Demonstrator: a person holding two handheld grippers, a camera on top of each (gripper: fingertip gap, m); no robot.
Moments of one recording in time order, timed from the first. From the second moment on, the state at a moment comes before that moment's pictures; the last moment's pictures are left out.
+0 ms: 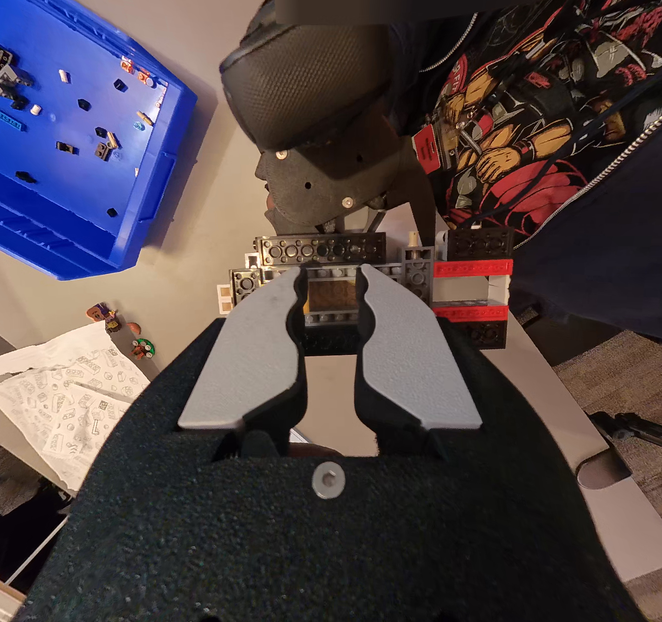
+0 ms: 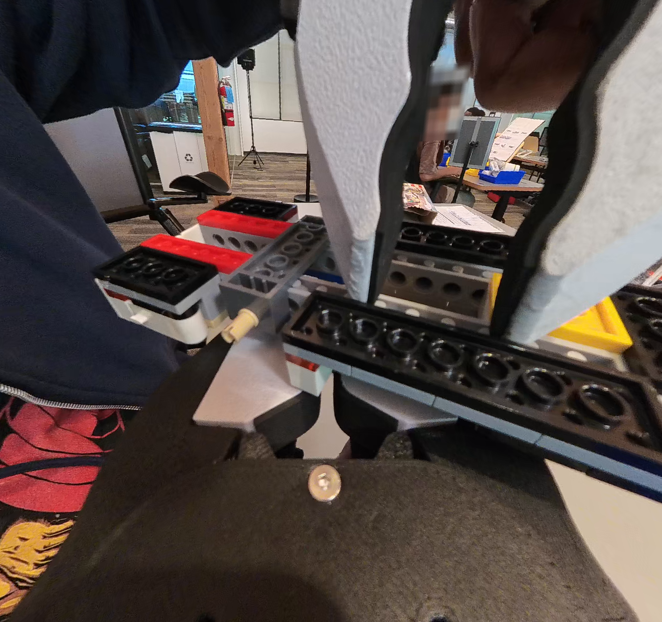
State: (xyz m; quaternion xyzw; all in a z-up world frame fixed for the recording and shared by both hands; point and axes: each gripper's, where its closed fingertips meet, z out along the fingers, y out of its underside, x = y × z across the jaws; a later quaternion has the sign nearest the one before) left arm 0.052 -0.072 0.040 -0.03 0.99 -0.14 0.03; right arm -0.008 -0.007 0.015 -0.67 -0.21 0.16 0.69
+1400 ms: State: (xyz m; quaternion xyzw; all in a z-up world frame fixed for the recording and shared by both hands) left arm 0.057 -0.074 0.039 -0.04 0.99 -0.16 0.03; right arm -0.004 -0.010 0.011 -0.68 -0.22 0.16 0.68
